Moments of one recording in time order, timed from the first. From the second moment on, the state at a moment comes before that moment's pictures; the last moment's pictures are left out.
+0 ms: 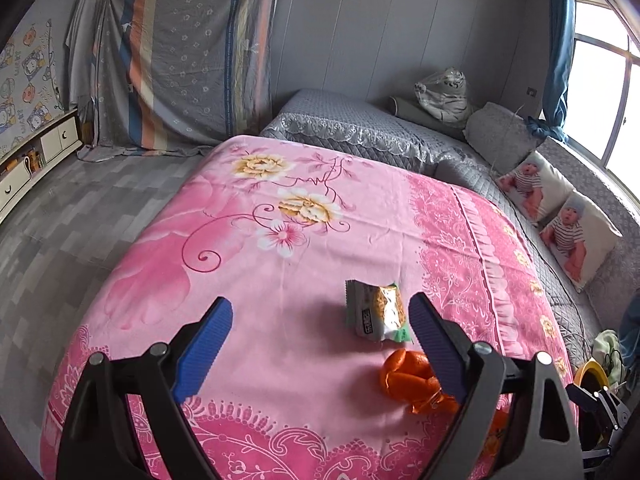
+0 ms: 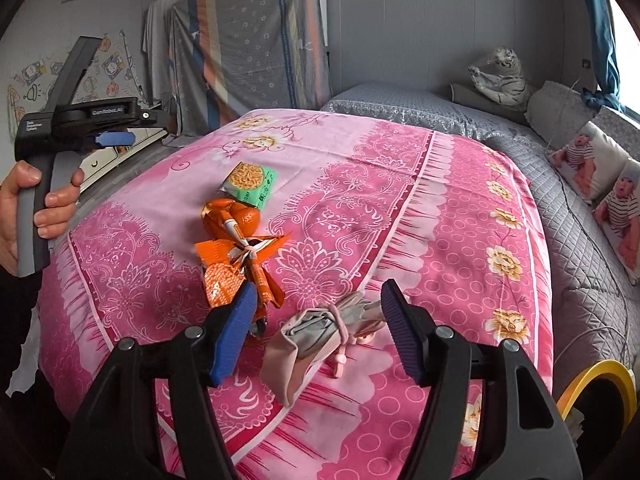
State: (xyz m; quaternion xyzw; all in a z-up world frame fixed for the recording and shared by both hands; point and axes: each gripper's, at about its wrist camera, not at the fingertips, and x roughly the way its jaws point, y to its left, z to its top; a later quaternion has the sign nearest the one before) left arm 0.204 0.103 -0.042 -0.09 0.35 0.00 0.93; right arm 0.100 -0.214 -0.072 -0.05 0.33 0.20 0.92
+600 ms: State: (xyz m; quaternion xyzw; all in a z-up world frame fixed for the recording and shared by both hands) left arm 0.234 0.067 -0.082 -0.07 0.40 -0.03 0.91; right arm 0.097 -0.197 -0.084 -0.08 0.31 0.27 0.91
